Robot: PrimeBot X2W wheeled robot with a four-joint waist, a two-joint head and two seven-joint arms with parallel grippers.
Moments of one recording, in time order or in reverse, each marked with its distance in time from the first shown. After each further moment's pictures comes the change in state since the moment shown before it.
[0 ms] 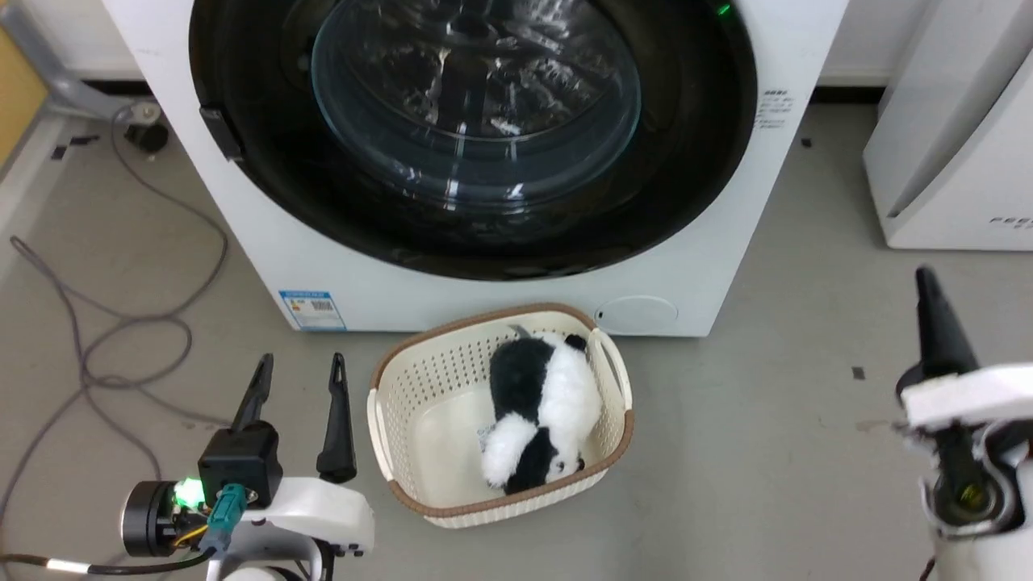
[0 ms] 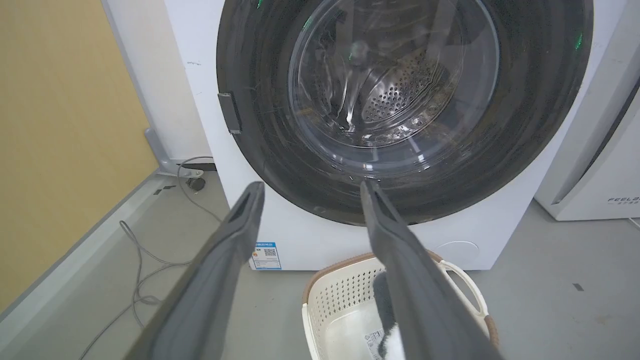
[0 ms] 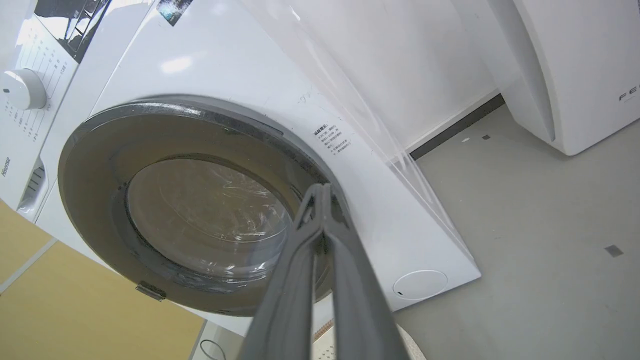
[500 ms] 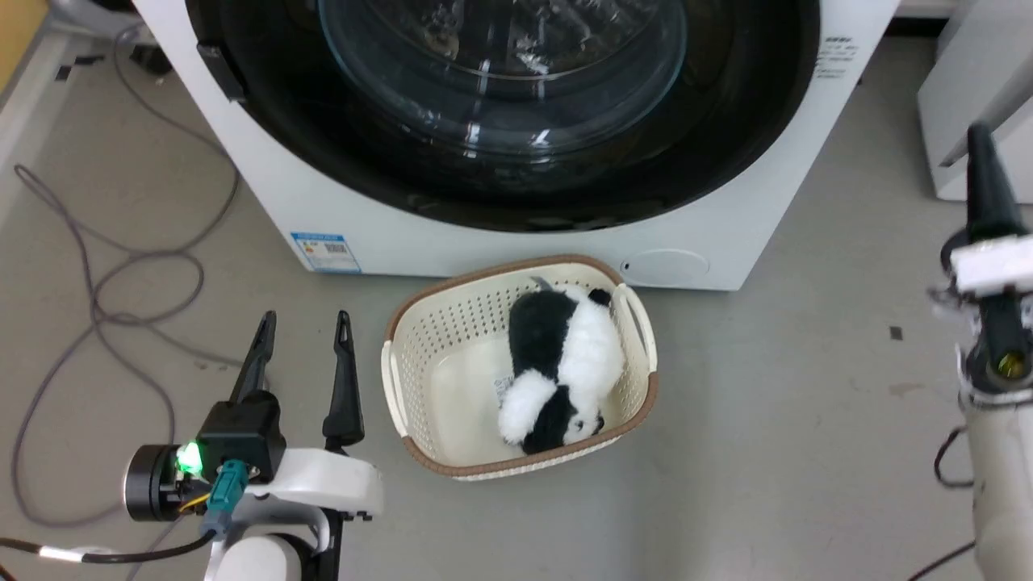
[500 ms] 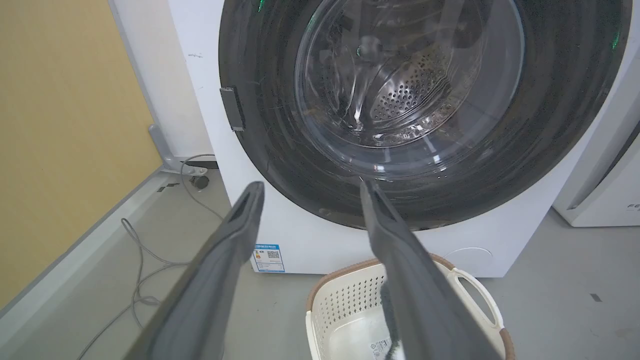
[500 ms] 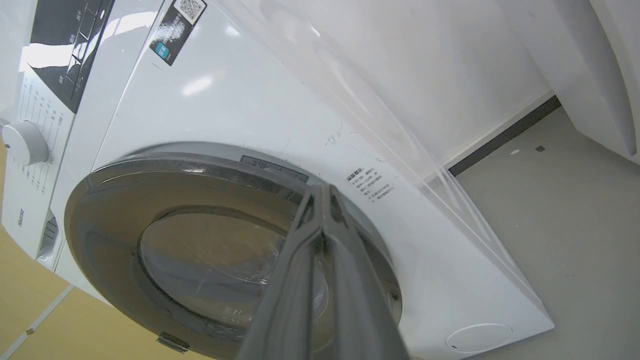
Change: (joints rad) left arm -0.063 0.000 -0.025 -0.014 -0.012 0.018 -0.034; right arm -0.291 -0.071 0.026 0.153 0.130 0.000 -0.032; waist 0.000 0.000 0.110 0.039
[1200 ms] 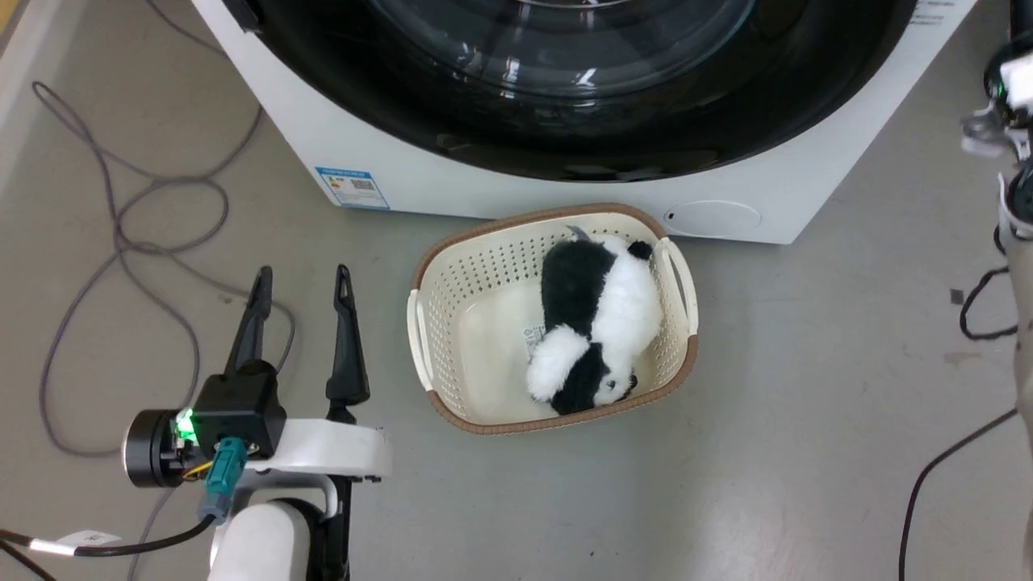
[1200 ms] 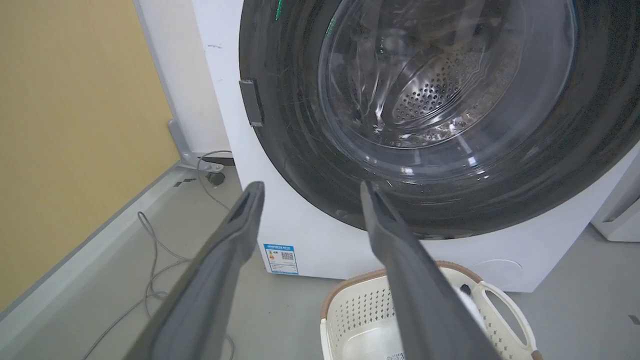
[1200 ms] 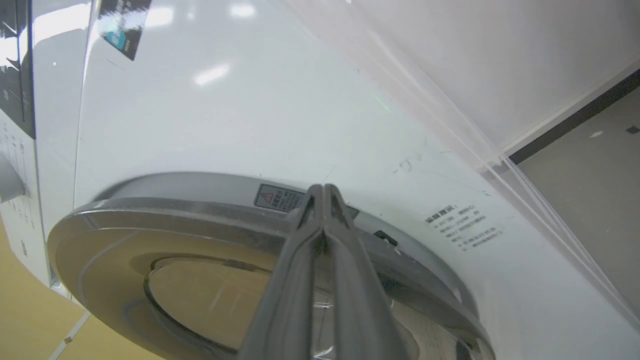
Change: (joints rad) left arm -0.068 0.000 -0.030 -0.011 -0.024 0.044 -0.043; right arm -0.399 -0.073 0.126 0.288 0.143 0.000 -0.007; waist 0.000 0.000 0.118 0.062
